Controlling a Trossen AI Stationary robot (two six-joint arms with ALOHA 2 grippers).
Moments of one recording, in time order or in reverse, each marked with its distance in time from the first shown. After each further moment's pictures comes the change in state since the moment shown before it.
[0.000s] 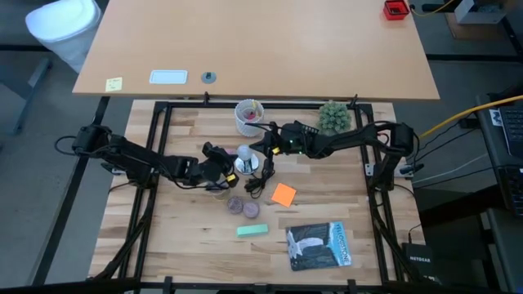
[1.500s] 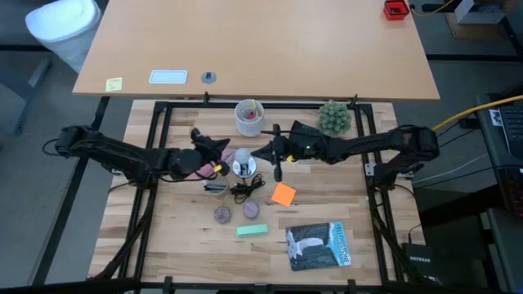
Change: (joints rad) left arm -0.005 -0.249 0.000 0.034 -0.113 0.269; right arm 0.104 -0.225 -0.001 -0.039 -0.006 -0.026
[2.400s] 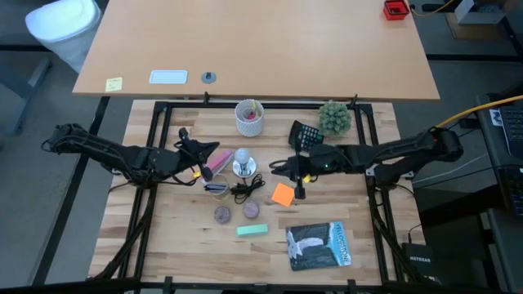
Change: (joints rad) left arm -0.118 -0.235 0.000 -0.175 0.000 0.099; right arm 0.209 -0.258 0.001 -0.527 0.204 -0.023
